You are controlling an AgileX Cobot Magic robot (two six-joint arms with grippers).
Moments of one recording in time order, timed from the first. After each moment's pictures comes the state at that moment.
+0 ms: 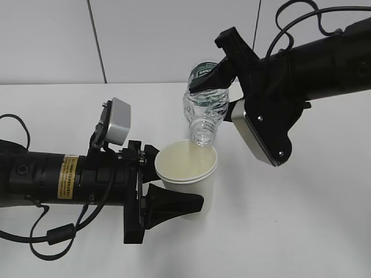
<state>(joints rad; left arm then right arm) -0.44 1.85 -0.69 1.19 -1.10 -0.61 0.35 1.55 -1.02 -1.84 -0.46 -0.20</state>
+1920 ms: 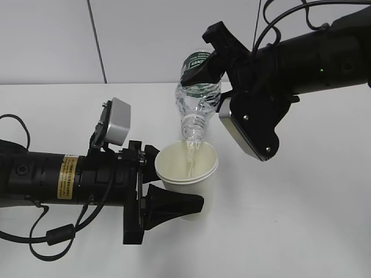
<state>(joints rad) -0.44 1.85 -0.69 1.19 -1.11 -0.61 0.40 1.56 -1.05 -1.84 -0.37 -0.25</state>
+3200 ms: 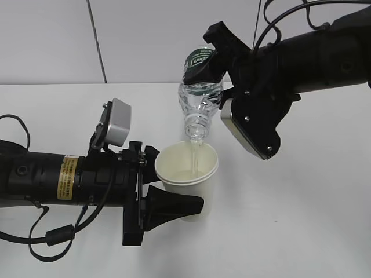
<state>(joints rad) -0.44 1.85 -0.69 1.20 -1.11 -0.61 0.40 1.56 -1.05 -1.84 -0.34 -0.30</state>
